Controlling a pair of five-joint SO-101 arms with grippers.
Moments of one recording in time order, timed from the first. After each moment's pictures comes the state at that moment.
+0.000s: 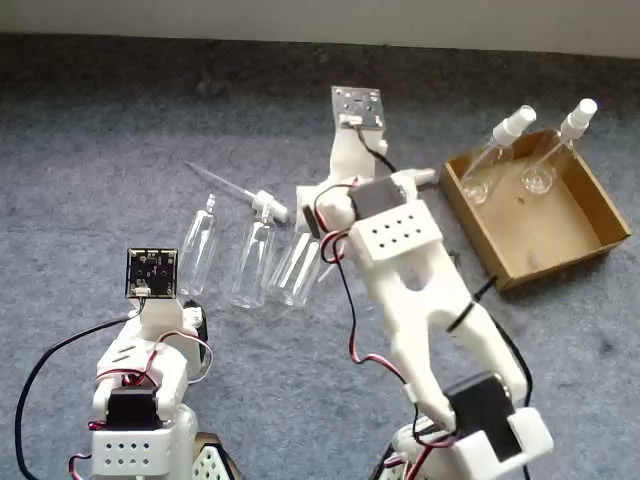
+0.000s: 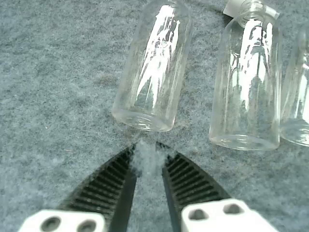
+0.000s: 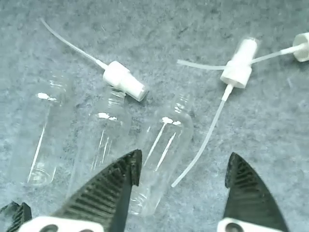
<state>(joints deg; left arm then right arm) -8.3 -103.8 94.7 63.7 4.5 -29.8 -5.5 8.7 64.8 -21.8</state>
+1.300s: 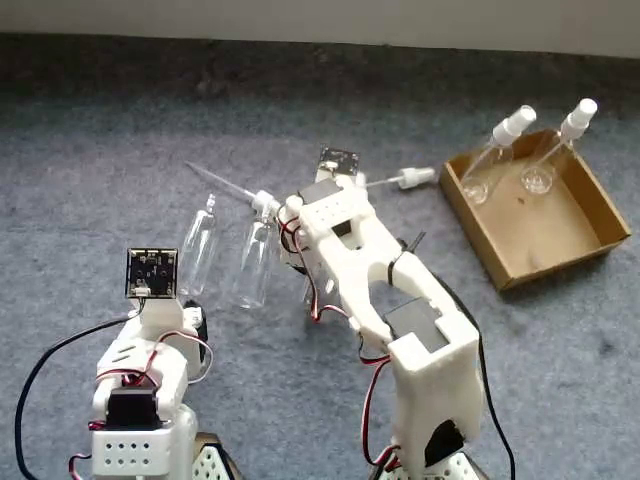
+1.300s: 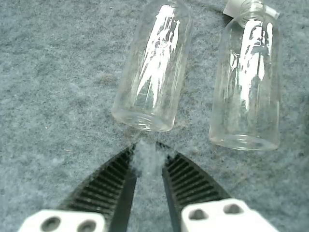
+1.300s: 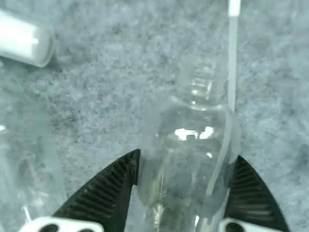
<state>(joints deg) -8.3 -103.8 94.7 63.7 4.5 -31.9 22.8 0.7 69.7 -36.6</state>
